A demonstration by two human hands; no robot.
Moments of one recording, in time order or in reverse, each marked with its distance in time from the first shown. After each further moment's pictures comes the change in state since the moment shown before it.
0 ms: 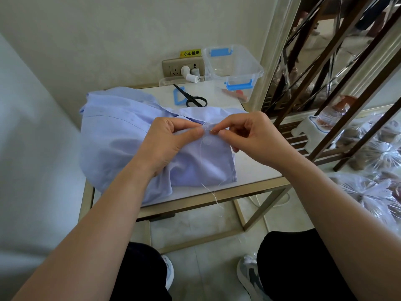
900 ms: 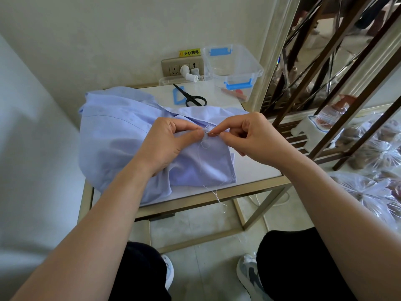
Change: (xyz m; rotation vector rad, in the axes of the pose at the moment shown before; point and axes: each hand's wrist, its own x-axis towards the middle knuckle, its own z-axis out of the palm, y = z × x) left_hand -0.003 0.001 -0.001 0.098 -0.048 0.065; right_hand -0.001 -0.006 -0.002 -0.021 -0.065 0.031
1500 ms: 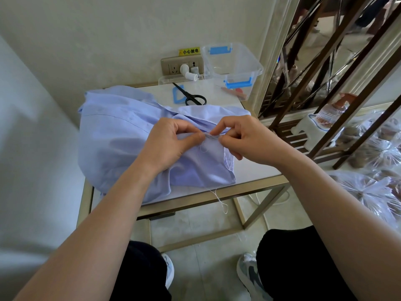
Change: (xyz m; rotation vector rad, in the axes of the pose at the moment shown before) left_hand 0.000 -0.003 0.002 0.230 0.023 0.071; right_hand 0.002 0.000 0.004 -0.021 -0.112 0.119
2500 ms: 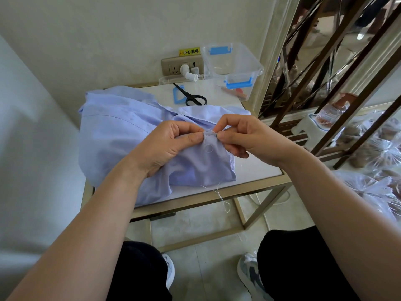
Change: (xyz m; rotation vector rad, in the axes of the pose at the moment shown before) left_hand -0.001 0.000 -0.008 -0.335 -0.234 -0.134; right_hand 0.004 0.013 -0.003 0.434 -0.169 -0.028
